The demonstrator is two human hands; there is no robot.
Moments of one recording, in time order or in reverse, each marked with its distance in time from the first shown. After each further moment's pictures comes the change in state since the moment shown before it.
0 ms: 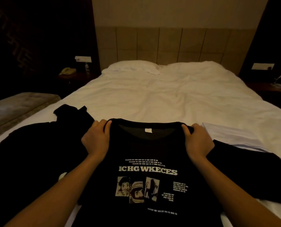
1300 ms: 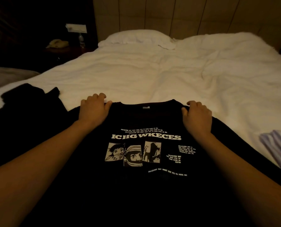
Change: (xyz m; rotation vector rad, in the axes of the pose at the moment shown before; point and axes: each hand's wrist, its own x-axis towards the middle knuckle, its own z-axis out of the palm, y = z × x) left_hand 0.154 -0.076 0.274 0.176 -0.331 0.172; right_hand 0.145 -0.028 0.278 -0.141 -0.168 -0.367
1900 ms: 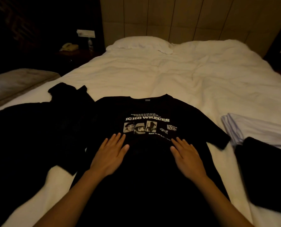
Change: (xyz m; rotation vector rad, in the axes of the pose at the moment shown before) left_hand -0.266 0.037 -0.118 -0.164 -0.543 0.062; right_hand -0.241 -0.010 -0.134 0.188 -0.542 -0.043
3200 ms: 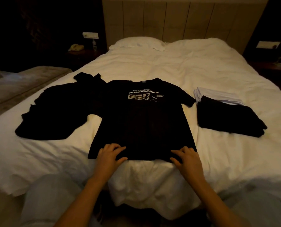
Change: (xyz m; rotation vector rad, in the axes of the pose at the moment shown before) left_hand -0.282 0.006 0.055 -0.030 0.457 0.176; right_hand -0.300 0.023 0.012 -0.116 0.389 -0.189
